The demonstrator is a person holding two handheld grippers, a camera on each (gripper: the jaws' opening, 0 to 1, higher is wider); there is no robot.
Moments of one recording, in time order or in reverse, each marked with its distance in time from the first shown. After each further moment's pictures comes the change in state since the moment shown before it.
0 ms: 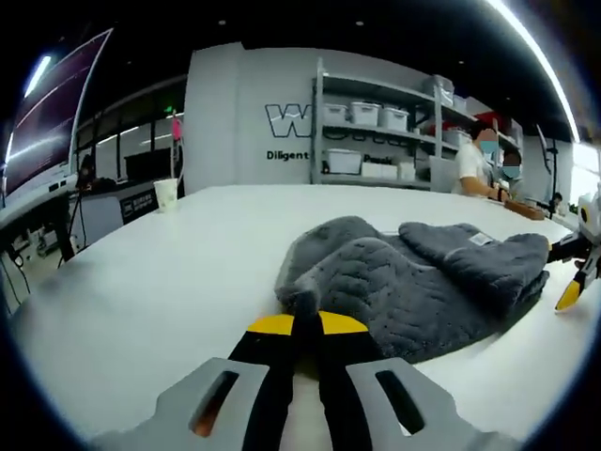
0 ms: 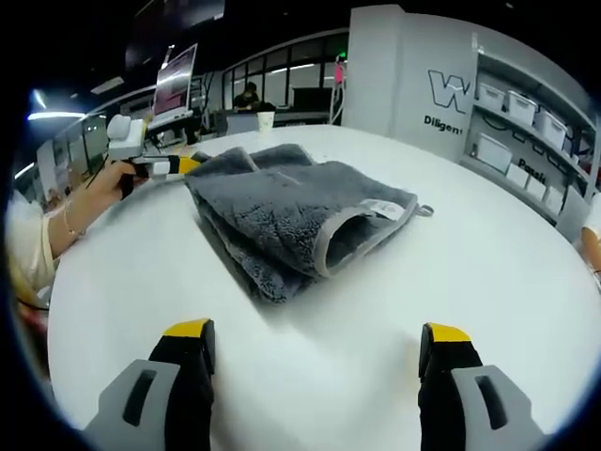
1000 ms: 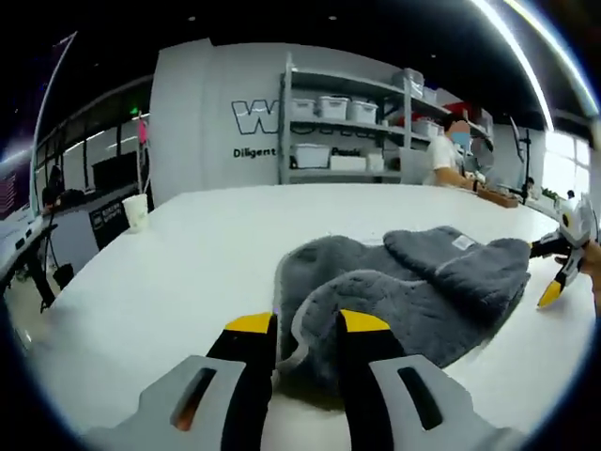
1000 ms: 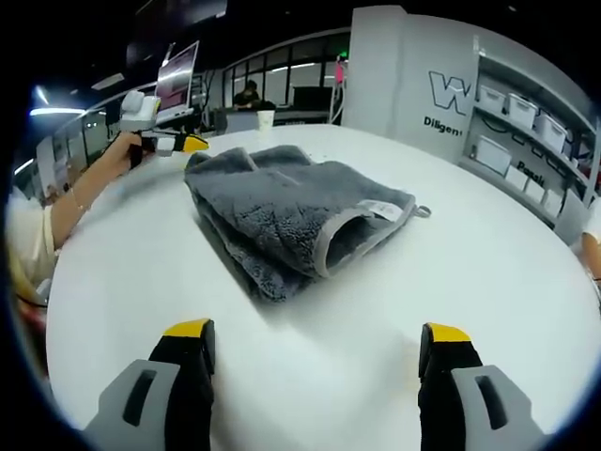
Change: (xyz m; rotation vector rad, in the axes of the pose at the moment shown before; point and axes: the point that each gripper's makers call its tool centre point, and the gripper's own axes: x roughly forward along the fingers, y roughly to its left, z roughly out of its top) left arm 0.019 0.000 0.031 0.120 0.090 -0.187; right arm -0.003 -0.002 0.000 -0.012 0.005 -0.012
